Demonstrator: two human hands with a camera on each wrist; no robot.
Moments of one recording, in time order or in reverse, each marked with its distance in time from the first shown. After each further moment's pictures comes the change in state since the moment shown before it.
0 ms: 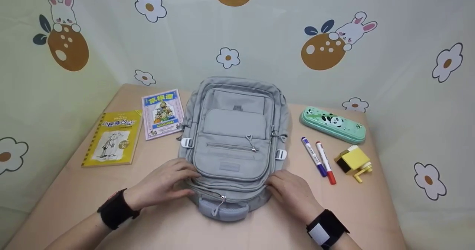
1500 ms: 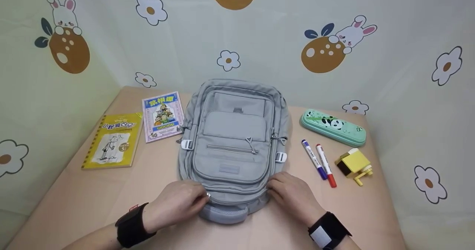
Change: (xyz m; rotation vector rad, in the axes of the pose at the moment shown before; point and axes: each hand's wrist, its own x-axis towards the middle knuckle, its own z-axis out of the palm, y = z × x) left_hand 0.026 0.065 0.015 0.135 -0.063 -0.229; right_hand 0.001 0.002 -0.008 0.019 -0.091 0.047
